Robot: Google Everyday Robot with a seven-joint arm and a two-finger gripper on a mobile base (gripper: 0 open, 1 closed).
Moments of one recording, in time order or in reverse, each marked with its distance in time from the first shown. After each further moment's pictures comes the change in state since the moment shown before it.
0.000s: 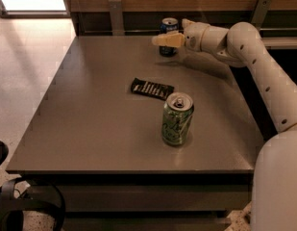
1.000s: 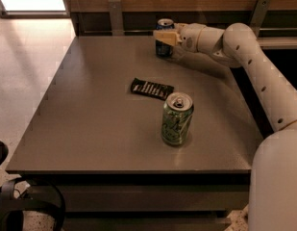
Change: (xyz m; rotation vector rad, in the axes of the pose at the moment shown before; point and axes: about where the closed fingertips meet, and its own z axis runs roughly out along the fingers) arm 0.003 0.007 0.011 -0.017 -0.001 0.003
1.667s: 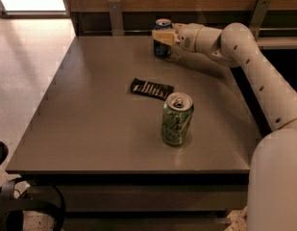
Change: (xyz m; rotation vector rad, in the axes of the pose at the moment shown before) arm 0.001 0.003 0.005 -0.008 0.000 0.001
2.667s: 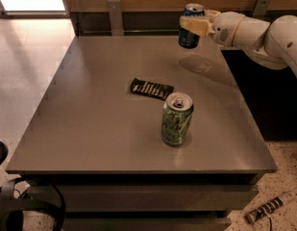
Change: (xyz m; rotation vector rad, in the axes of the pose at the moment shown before) arm -0.066 0.013 -0.114 0.047 -0.087 -0.028
